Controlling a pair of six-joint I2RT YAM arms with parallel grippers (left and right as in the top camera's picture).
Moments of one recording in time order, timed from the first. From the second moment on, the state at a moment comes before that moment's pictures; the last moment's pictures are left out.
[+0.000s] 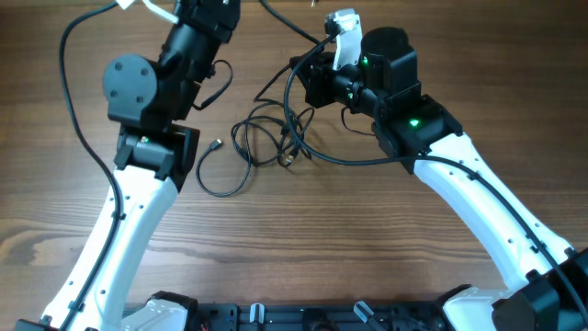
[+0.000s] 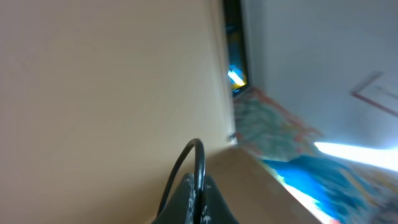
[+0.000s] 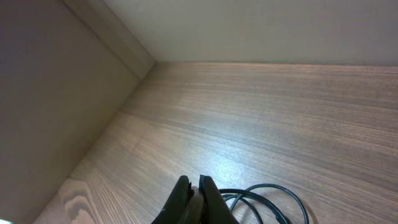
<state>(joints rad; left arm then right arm) -0.26 1.35 1.20 0.56 0.24 -1.17 0.49 1.54 1.31 -0.14 -0.35 0.43</state>
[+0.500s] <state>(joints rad) -0.12 1.34 1.21 -0.01 0.04 -1.16 0.49 1.36 1.31 -0.20 -0.35 0.45</state>
